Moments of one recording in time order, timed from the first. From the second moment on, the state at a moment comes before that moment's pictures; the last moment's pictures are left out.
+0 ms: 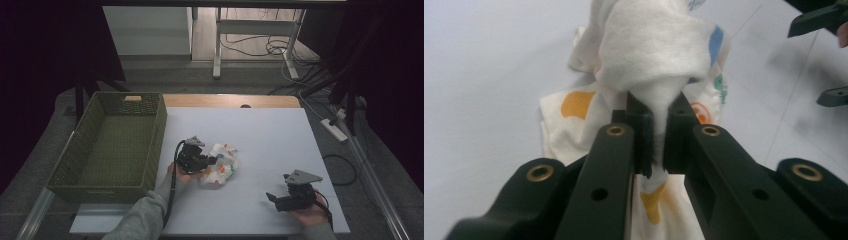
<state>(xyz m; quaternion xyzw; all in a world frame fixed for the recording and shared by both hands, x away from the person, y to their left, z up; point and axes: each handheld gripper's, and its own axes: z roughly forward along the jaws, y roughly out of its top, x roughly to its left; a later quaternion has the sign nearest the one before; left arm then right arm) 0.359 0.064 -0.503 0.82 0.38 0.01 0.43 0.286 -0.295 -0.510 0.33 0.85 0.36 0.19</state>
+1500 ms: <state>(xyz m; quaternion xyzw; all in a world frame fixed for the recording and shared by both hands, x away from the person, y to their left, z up) 0.357 0.041 -0.505 0.85 0.34 0.04 0.41 0.286 -0.295 -0.511 0.33 0.85 0.36 0.18</state>
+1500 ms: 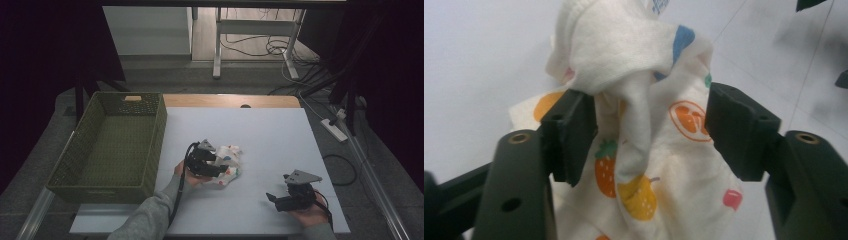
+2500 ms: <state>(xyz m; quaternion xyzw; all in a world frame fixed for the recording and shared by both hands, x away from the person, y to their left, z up) 0.321 0.076 -0.477 0.83 0.33 0.06 0.44 0.286 -0.295 -0.510 0.33 0.85 0.36 0.19</state>
